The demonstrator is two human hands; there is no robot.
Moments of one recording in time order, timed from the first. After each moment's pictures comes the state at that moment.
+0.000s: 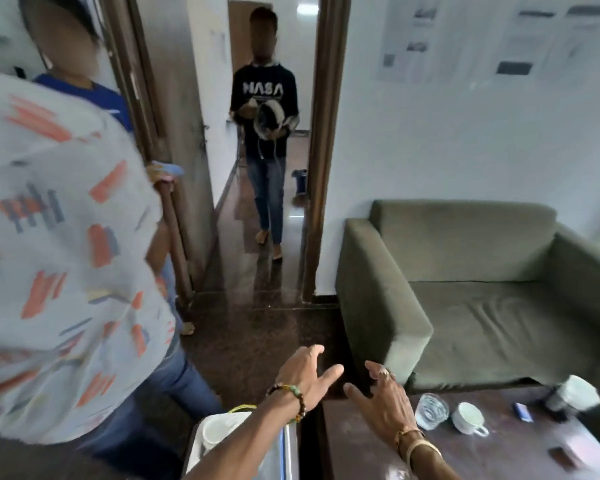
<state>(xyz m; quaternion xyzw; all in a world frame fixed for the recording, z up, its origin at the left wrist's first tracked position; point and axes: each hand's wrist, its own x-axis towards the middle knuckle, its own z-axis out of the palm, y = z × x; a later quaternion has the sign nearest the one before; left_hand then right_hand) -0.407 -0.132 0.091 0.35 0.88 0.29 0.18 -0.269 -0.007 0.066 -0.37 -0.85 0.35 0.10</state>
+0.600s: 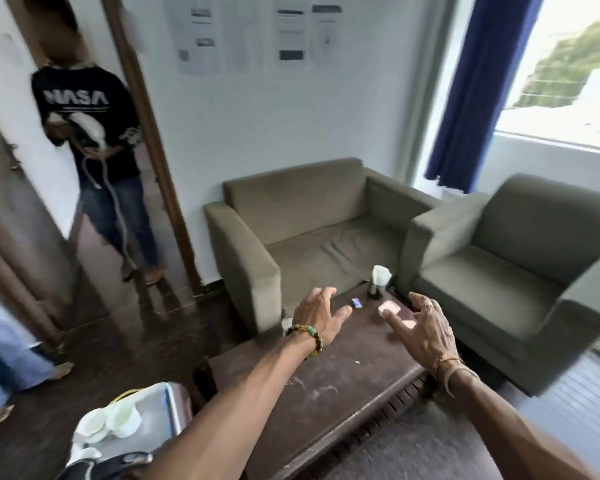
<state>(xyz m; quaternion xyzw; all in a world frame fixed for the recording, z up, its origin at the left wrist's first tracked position) -0.048 0.001 0.165 0.56 0.77 0.28 0.14 0.158 0.076 0.145 -0.56 -0.74 0.21 0.31</state>
